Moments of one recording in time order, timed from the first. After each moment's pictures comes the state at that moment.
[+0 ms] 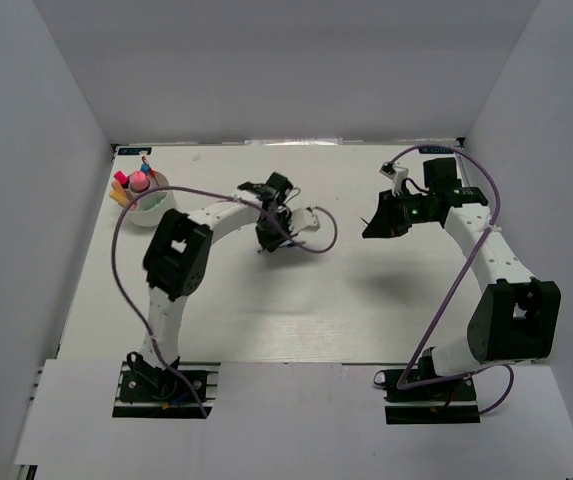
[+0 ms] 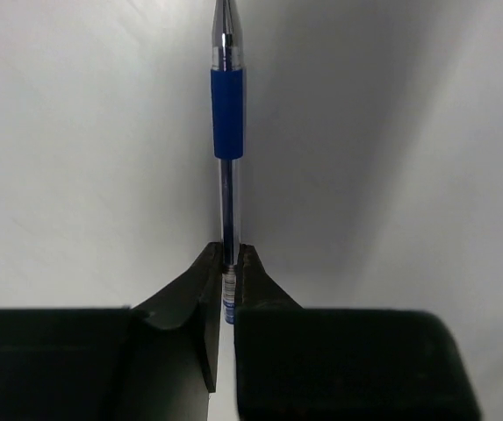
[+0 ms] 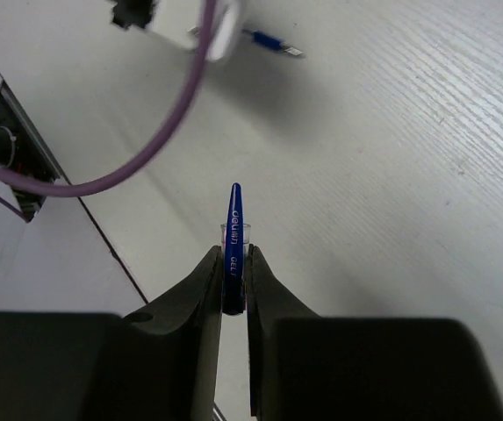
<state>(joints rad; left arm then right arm) -0.59 2.18 1.69 -0.78 0.21 0.74 0.10 1.45 1.20 -0.77 -0.82 -0.22</state>
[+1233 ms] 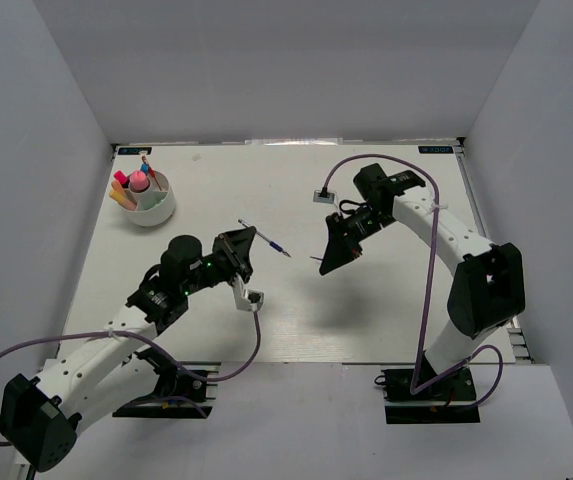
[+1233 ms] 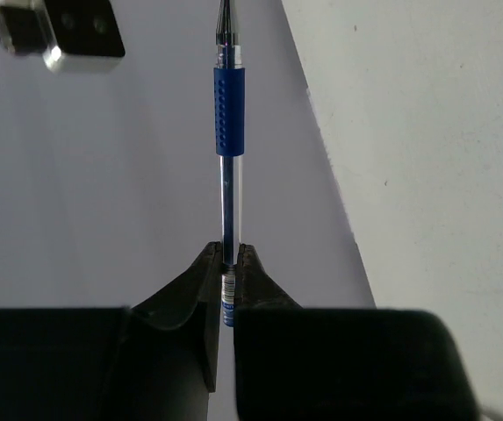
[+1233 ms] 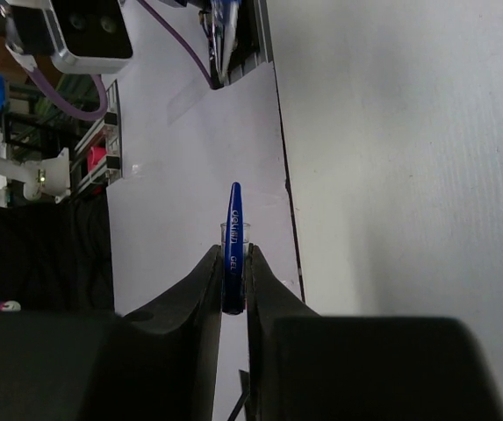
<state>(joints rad) -0.61 0.84 0.57 0.04 0.33 1.76 0.45 1.66 1.41 -1.21 -1.15 -0.52</state>
